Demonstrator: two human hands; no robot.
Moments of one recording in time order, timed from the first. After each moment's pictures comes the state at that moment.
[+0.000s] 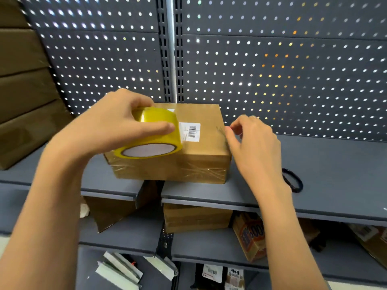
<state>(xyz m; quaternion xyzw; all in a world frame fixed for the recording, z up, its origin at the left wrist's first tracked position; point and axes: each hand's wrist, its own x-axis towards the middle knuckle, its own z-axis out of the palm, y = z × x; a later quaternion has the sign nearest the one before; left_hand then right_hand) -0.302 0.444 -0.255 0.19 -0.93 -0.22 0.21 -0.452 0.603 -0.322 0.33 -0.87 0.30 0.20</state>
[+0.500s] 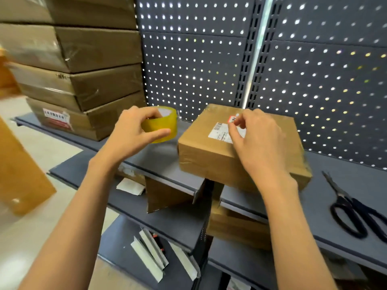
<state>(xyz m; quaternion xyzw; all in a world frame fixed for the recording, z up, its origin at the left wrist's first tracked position) -0.225 0.334 -0.331 0.28 -0.89 -0.10 0.34 -0.405 0.509 -0.311 0.48 -0.81 0.29 0.19</state>
